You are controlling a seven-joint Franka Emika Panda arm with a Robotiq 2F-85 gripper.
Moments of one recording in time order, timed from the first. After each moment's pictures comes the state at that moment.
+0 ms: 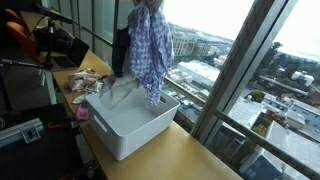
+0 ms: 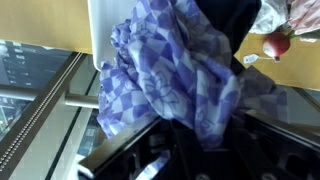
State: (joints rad) arm 0.04 -0.06 0.03 -1.76 0.07 1.97 -0.24
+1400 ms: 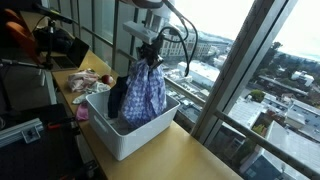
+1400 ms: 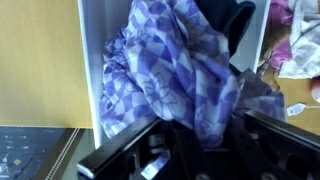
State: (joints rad) arm -0.01 0.19 0.01 -1.85 0.07 2.05 -0.24
